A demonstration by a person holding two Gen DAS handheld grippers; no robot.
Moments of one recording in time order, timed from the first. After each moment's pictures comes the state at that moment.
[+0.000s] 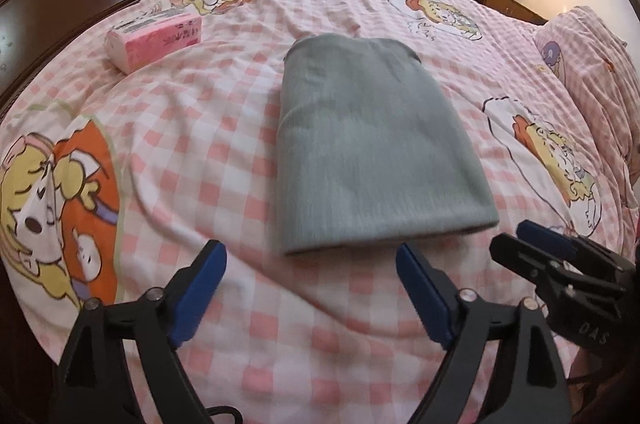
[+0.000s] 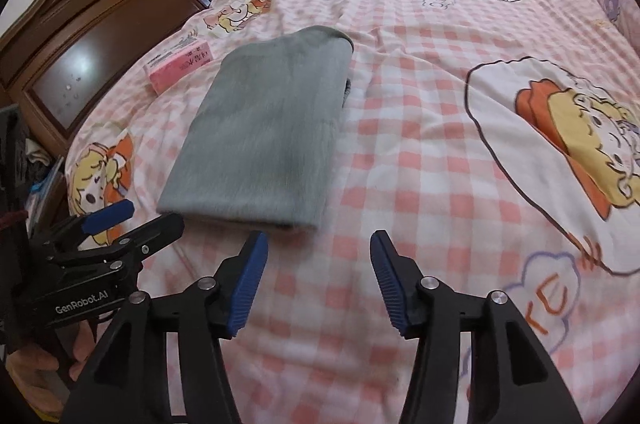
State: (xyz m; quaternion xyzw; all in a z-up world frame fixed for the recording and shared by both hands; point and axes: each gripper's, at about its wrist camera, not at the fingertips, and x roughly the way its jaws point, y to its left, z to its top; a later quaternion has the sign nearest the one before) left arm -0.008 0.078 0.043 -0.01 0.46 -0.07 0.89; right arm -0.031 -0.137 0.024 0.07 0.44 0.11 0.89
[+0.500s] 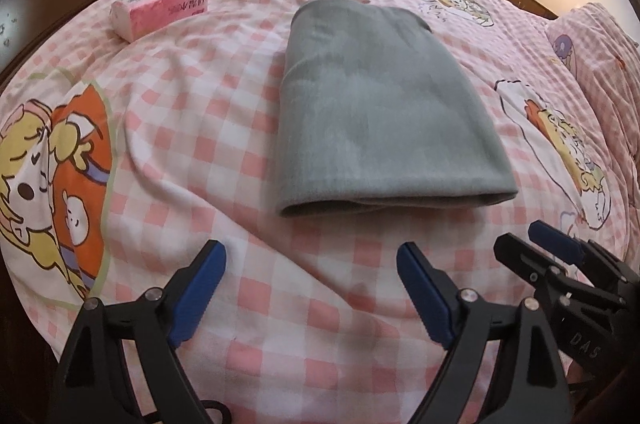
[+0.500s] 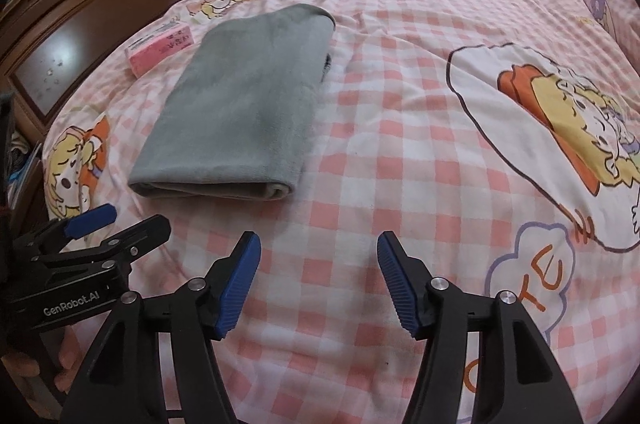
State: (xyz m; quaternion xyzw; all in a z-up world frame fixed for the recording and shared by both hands) left arm -0.014 0.077 0.018 -0.02 0.49 -0.05 0.87; right arm -0.036 -0.138 0.003 0.06 0.45 0.07 0.89
